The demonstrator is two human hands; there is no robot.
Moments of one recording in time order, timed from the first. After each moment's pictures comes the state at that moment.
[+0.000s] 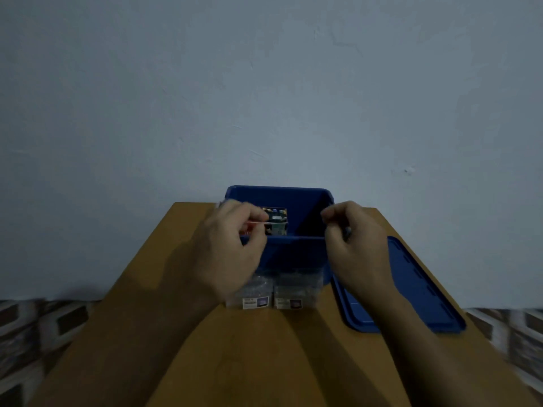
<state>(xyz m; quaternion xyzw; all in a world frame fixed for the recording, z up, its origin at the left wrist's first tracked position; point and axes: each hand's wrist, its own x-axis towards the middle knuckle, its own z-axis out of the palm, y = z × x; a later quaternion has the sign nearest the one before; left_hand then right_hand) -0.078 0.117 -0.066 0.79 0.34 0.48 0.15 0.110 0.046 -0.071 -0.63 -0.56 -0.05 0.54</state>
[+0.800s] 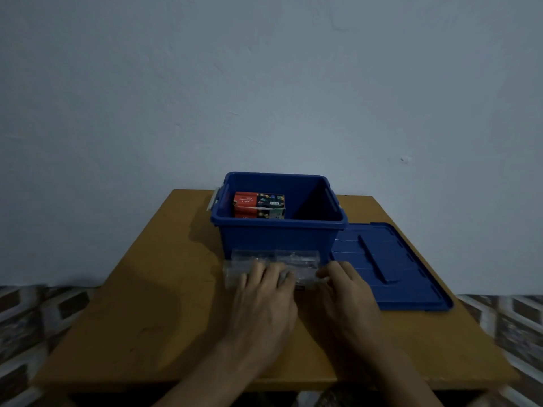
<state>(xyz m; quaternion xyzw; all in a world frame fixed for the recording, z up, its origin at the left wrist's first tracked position) -0.052 0.054 -0.153 0.90 0.38 0.23 -0.01 0.115 0.005 -0.174 -0.71 -0.61 -0.05 0.34</state>
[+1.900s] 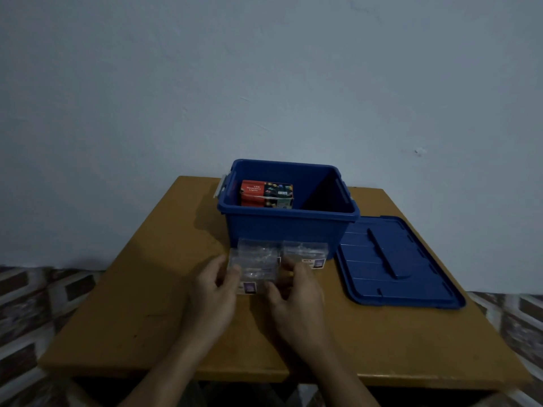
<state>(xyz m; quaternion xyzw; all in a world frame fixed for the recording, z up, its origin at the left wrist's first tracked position) -0.104 0.080 -0.168 0.60 0.51 0.42 0.44 0.033 0.030 -0.179 -0.70 -0.52 0.17 0.45</state>
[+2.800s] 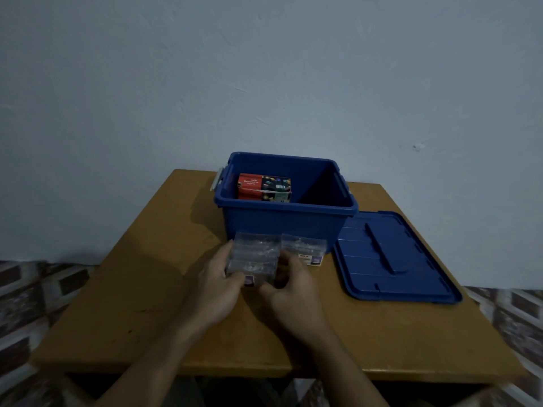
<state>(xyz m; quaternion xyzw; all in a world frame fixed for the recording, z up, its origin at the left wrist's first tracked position) -0.101 0.094 -0.162 0.68 0.44 0.37 0.45 0.037 0.042 -0.184 -0.69 -0.51 0.23 0.45</state>
